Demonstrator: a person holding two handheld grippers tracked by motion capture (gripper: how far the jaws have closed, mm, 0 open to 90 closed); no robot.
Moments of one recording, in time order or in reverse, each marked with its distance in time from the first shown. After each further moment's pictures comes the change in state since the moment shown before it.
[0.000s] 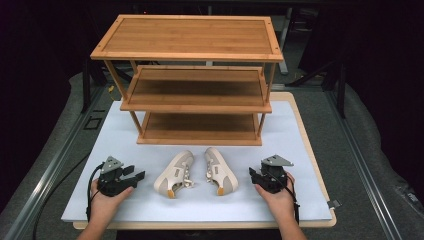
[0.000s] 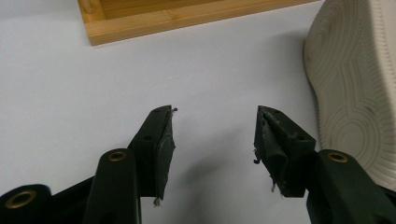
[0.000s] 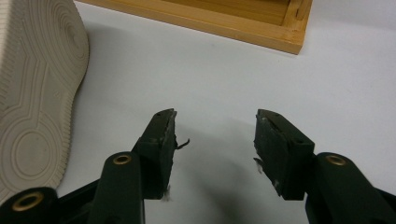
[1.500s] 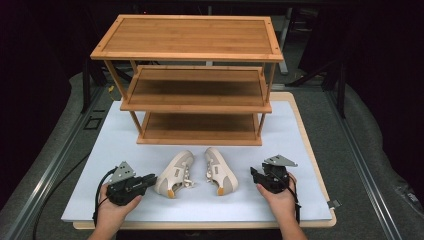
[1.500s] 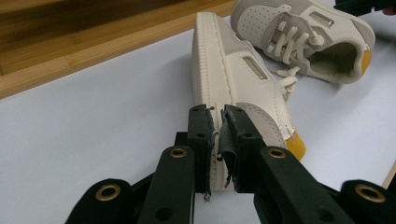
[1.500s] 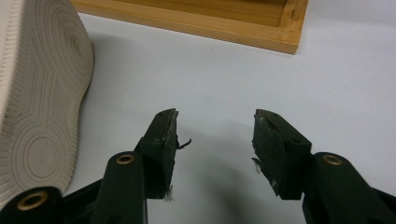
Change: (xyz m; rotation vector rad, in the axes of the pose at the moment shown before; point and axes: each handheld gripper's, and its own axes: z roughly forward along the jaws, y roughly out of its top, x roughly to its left) left arm -0.057 0.016 -0.021 -0.033 -0.183 0.143; right arm -0.004 0.000 -0.004 -0.018 0.016 0.044
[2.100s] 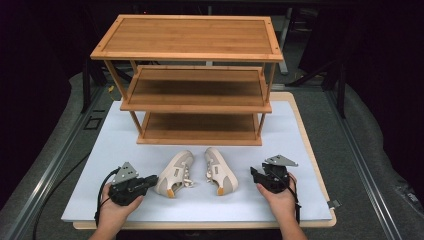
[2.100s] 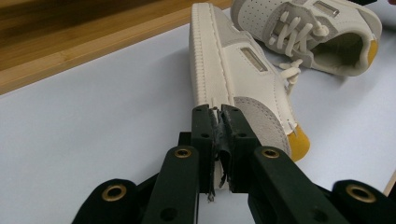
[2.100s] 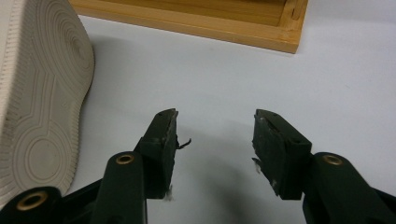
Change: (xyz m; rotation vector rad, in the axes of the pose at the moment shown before) left arm 0.001 -0.002 0.004 0.019 0.008 0.011; right arm -0.001 0.000 0.000 0.004 0.014 0.014
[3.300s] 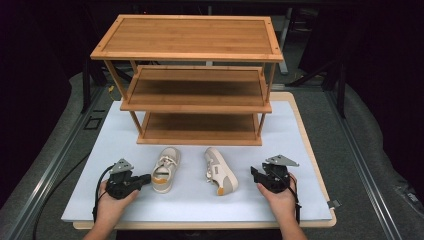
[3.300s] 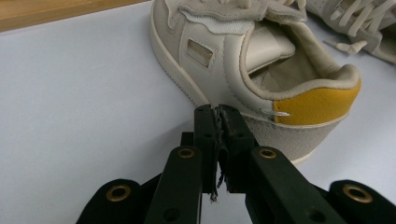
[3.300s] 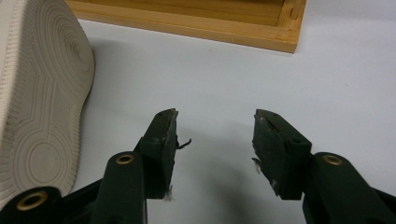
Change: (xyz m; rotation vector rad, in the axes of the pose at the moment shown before) left arm 0.033 -0.014 0.016 0.099 0.025 -0.127; right arm -0.001 0.000 0.000 -0.012 0.002 0.020
